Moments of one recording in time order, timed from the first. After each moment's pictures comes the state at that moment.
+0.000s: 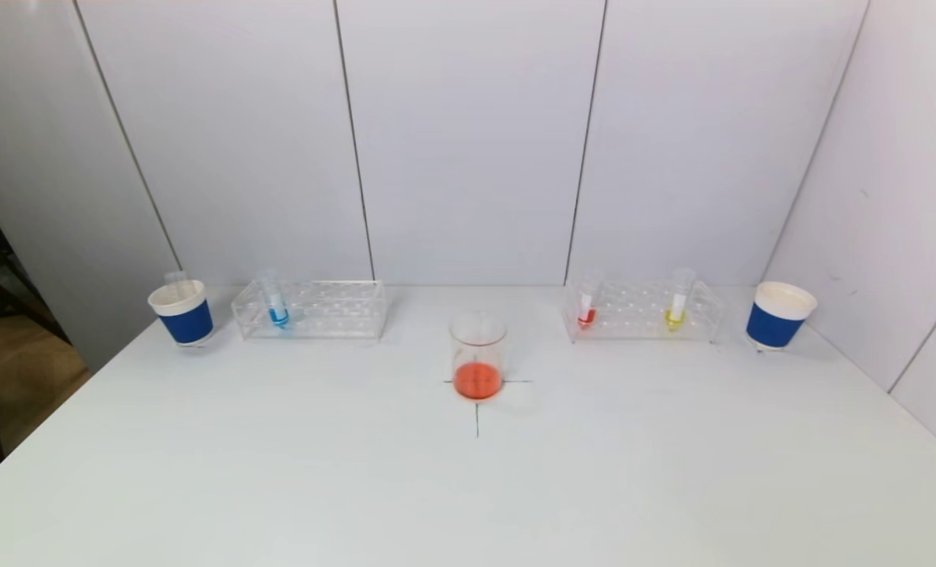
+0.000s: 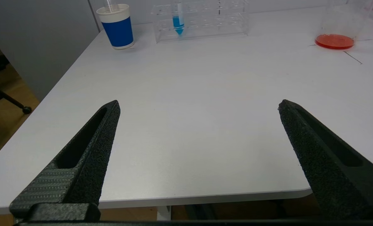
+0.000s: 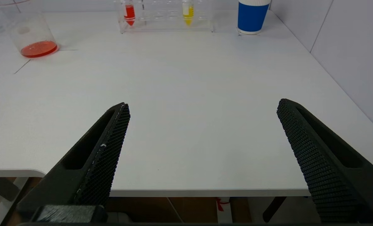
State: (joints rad) left arm 0.00 0.00 0.00 0.01 -0.02 0.06; right arm 0.00 0.00 -0.07 0.16 -0.01 0.03
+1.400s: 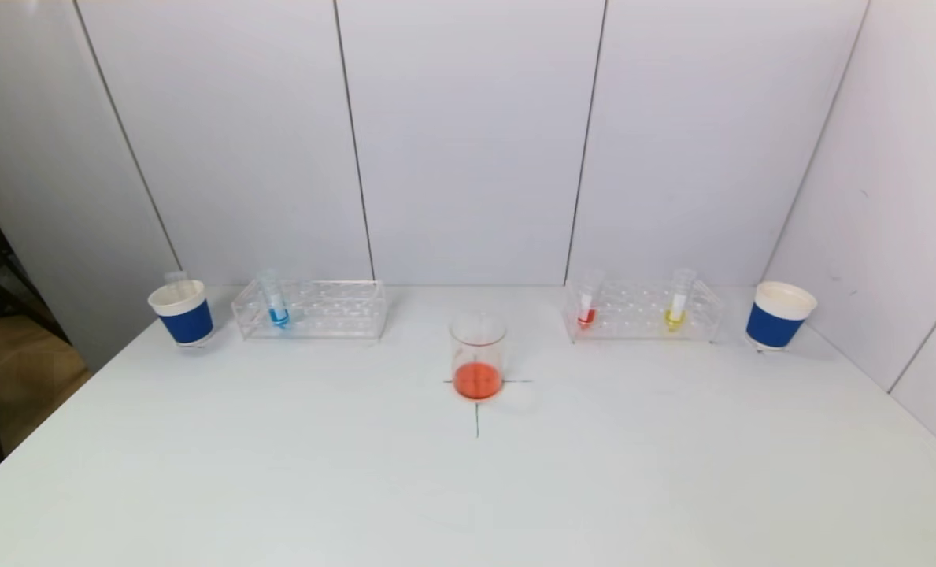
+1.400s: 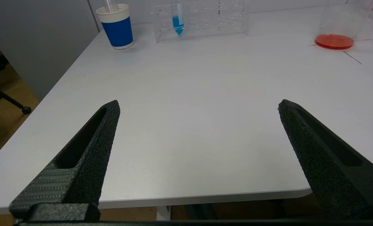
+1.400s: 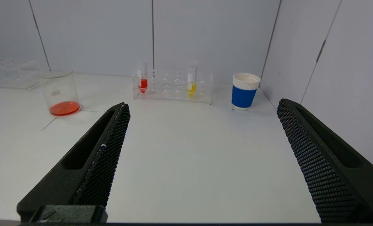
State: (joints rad) left arm 0.00 0.00 0.00 0.01 -0.02 0.06; right arm 0.00 0.12 -0.32 0.06 0.03 -0.05
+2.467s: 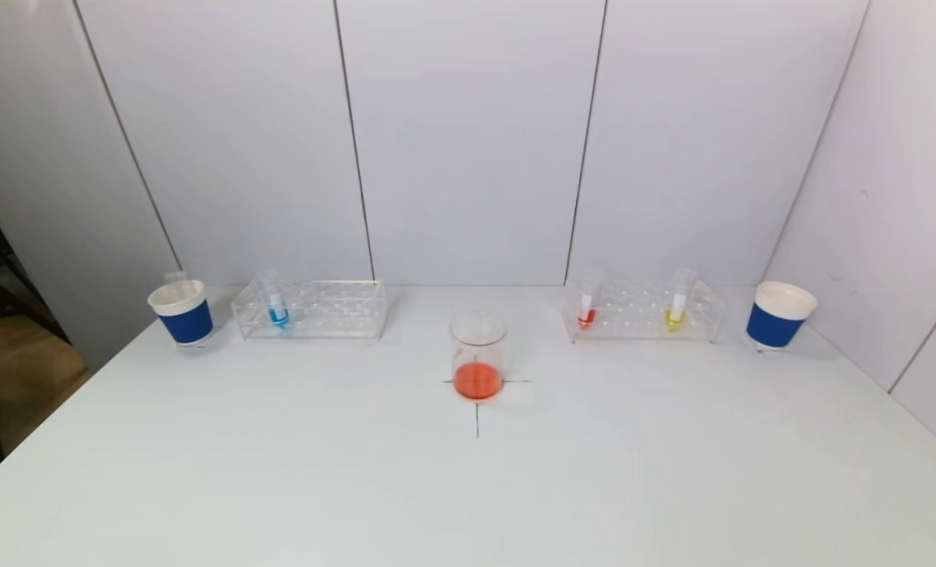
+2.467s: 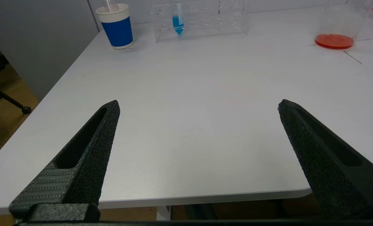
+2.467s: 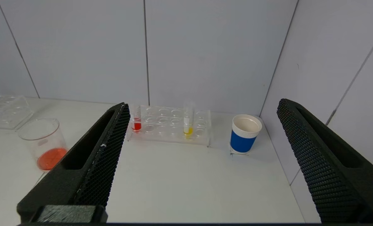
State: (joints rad) left arm 0.00 0.00 0.00 0.01 -0.02 0.06; right arm 0.00 0.87 -0.67 -0.23 0.03 -0.05
